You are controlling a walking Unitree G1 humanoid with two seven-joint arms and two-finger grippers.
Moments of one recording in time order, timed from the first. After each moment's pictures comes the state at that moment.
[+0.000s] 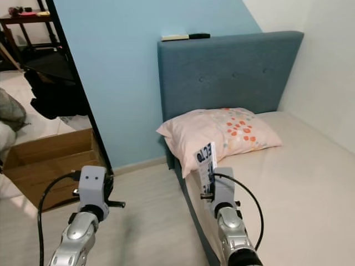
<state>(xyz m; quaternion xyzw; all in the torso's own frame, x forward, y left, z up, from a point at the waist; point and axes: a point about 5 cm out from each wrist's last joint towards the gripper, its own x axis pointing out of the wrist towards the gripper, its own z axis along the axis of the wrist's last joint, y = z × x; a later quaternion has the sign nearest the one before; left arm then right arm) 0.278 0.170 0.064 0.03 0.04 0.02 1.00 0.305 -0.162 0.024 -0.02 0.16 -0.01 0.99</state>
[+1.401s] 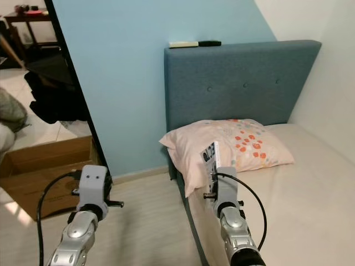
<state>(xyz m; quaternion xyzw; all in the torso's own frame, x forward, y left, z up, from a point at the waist) 0.278 0.174 0.061 0.05 0.06 0.04 1.00 0.306 -0.163 0.025 -0.02 0.16 -0.01 0.99</state>
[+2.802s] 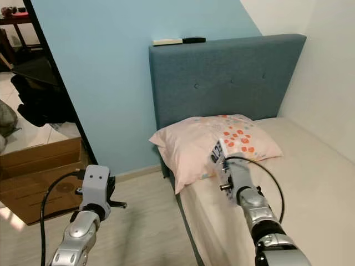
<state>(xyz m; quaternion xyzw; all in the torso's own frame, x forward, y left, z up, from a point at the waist) 0.281 0.171 0.066 0.05 0.05 0.01 1.00 0.333 -0.216 0.048 -0.01 0.25 0.05 0.97</state>
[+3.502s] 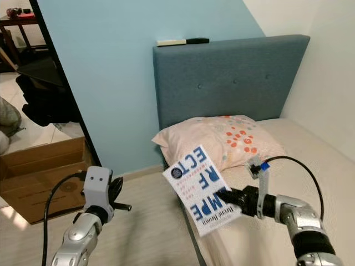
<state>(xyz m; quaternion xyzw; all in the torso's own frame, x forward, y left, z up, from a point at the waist) 0.275 0.161 0.069 0.01 0.04 -0.05 1.00 0.282 -0.243 0.081 0.13 0.27 0.45 0.84</state>
